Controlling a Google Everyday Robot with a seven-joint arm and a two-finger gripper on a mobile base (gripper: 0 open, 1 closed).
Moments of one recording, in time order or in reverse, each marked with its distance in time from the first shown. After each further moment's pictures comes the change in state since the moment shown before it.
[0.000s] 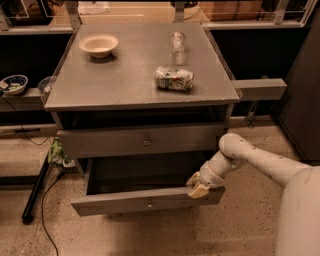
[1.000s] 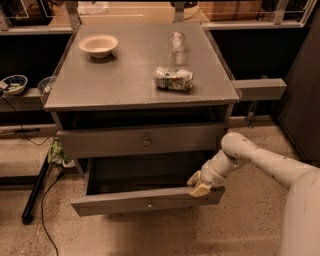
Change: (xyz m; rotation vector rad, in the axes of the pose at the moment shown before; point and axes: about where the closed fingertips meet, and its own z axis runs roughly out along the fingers) arm -0.003 0.001 -0.008 0.013 -0.014 -0.022
